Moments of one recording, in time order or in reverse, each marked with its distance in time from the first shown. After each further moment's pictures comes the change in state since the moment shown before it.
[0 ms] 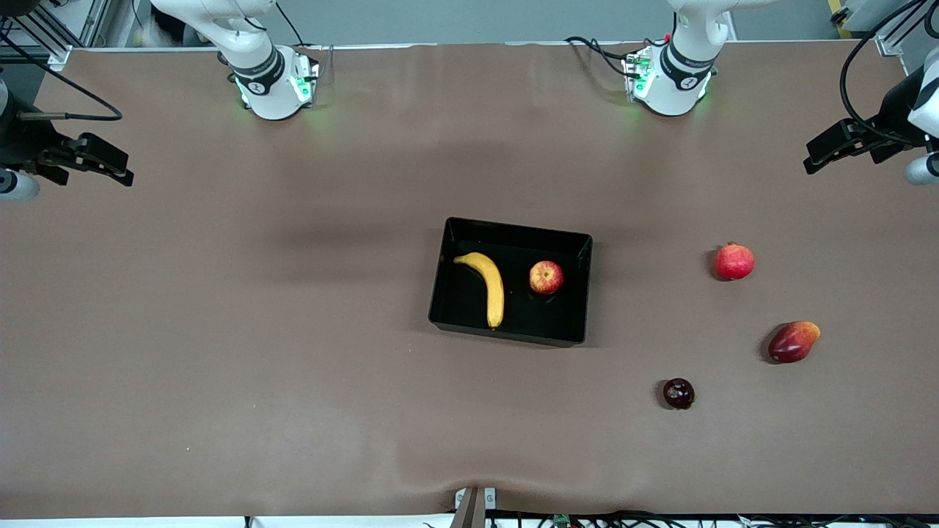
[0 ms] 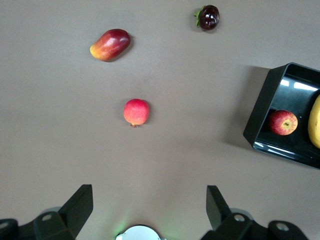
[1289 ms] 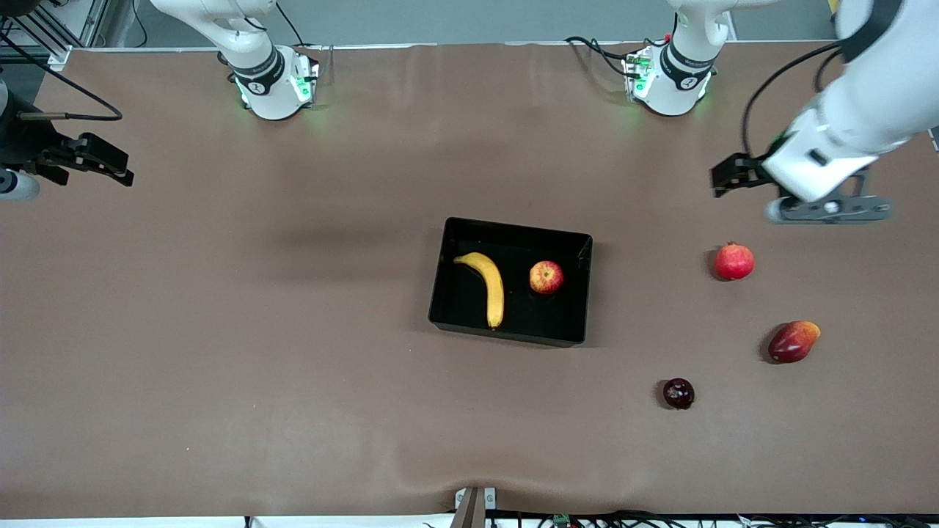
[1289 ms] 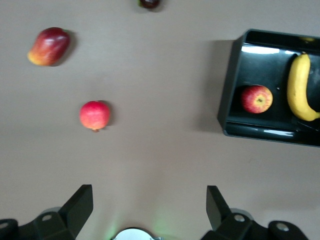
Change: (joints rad) left arm -0.028 0.133 -0.205 -0.002 -0.003 0.054 -0.041; right arm 0.000 0.000 0.000 0.000 0.000 0.000 0.000
